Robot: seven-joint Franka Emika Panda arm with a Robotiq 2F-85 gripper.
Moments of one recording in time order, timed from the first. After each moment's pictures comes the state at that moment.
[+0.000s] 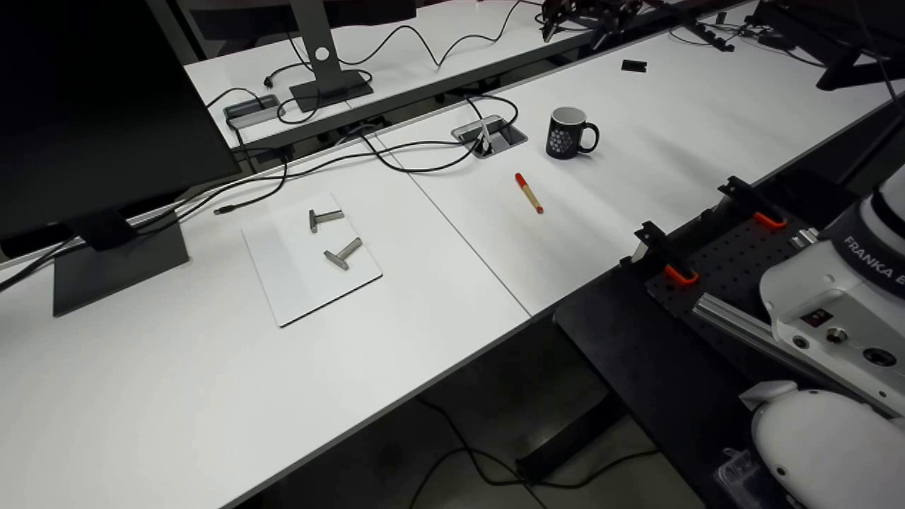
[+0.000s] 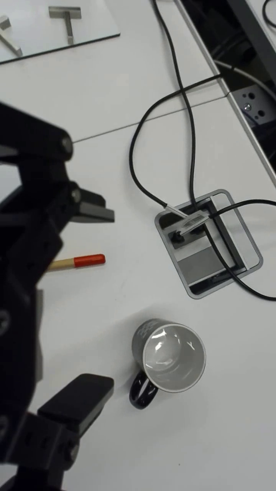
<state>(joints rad) -0.43 0.06 0.20 -2.56 -1.28 3.24 -1.65</state>
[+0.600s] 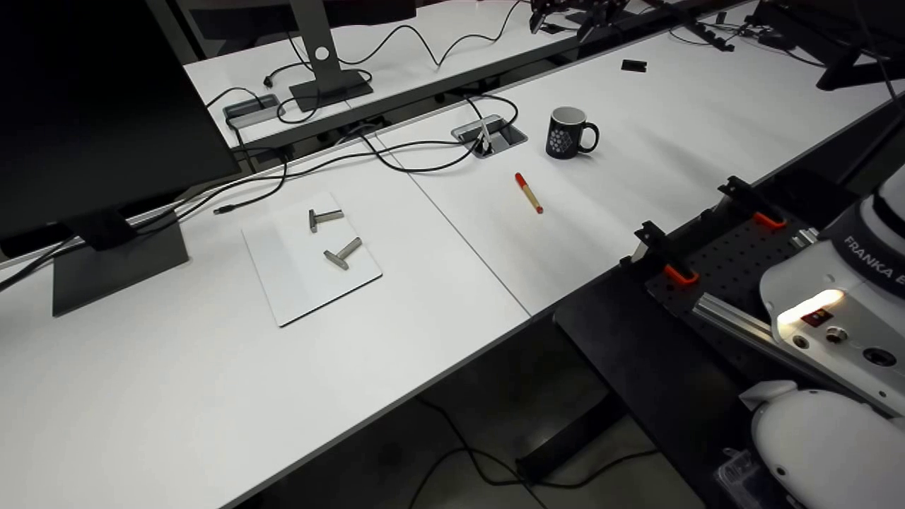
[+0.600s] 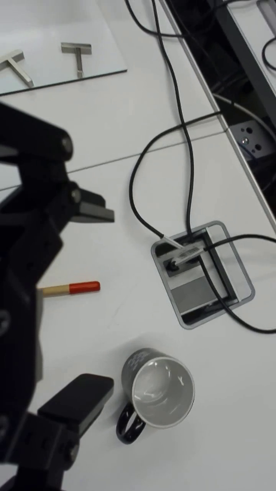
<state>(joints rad) -0.29 0.06 0.09 -2.54 -1.28 3.30 -1.65</state>
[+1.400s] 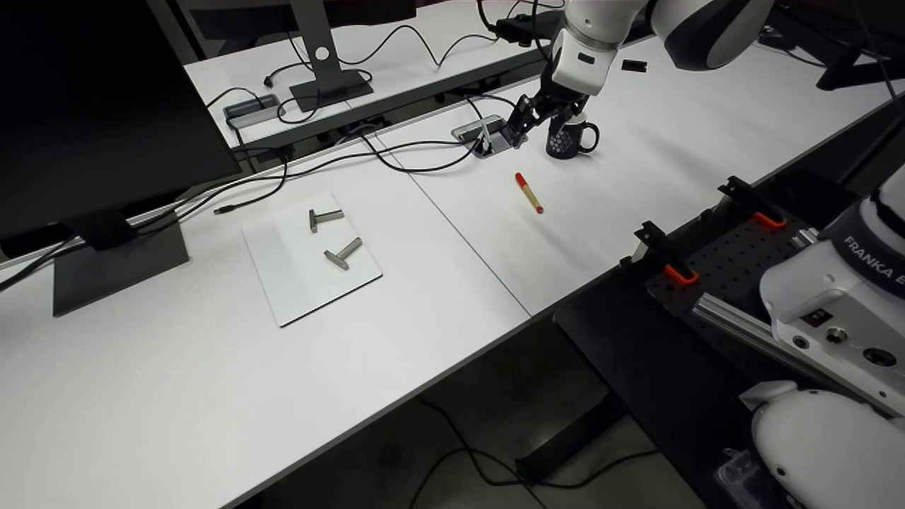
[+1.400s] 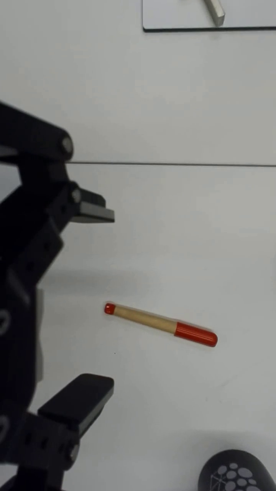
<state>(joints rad) -0.10 0.31 0.07 -2.52 -1.45 3.24 -1.75</state>
